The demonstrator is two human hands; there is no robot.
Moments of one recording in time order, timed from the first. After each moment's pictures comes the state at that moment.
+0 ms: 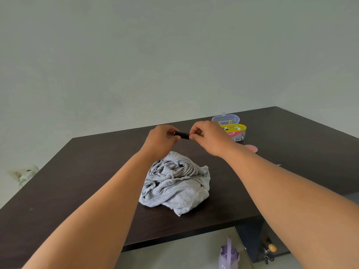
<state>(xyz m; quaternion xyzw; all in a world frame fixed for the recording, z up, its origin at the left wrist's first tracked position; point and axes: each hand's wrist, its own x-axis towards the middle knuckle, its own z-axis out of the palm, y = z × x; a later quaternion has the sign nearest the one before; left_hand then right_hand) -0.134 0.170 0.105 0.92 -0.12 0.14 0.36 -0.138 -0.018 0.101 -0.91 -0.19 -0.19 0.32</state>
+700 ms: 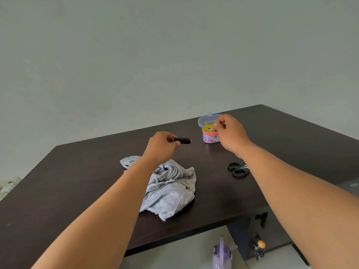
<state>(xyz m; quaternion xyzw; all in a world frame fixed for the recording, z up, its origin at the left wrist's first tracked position) -0.129 0.127 0.093 0.92 -0.09 0.09 0.38 -0.132 -0.096 0.089 -0.84 0.01 -0.22 0.50</state>
